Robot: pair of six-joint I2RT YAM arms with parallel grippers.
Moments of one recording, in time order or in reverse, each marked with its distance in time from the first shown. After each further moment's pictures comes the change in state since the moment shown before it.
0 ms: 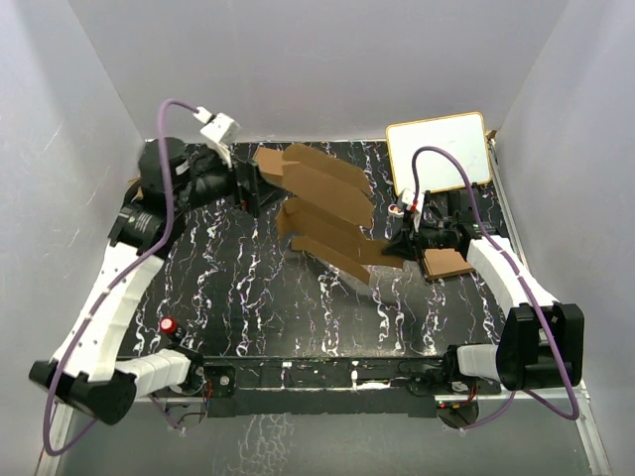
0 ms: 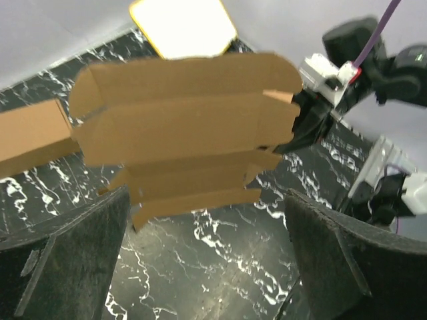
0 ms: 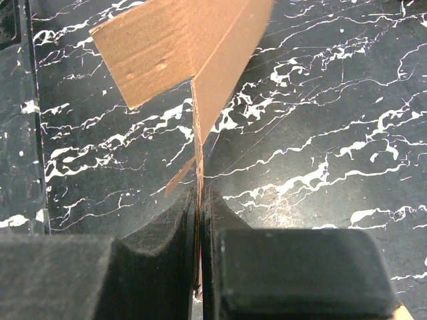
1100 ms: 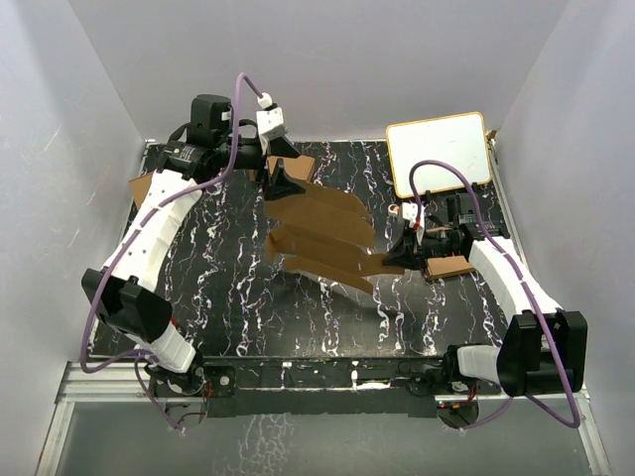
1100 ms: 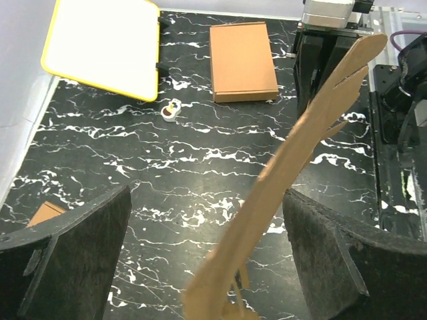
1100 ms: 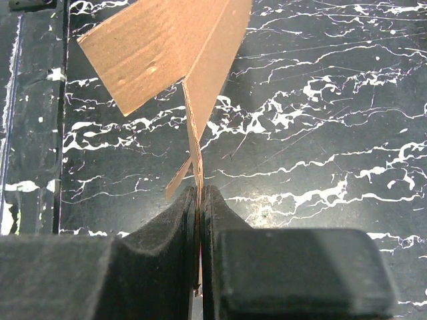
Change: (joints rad) left arm 0.021 0.489 0.372 -0.213 0.471 0.681; right arm 0.000 -0.030 0.019 -0.241 -0.069 -0.311
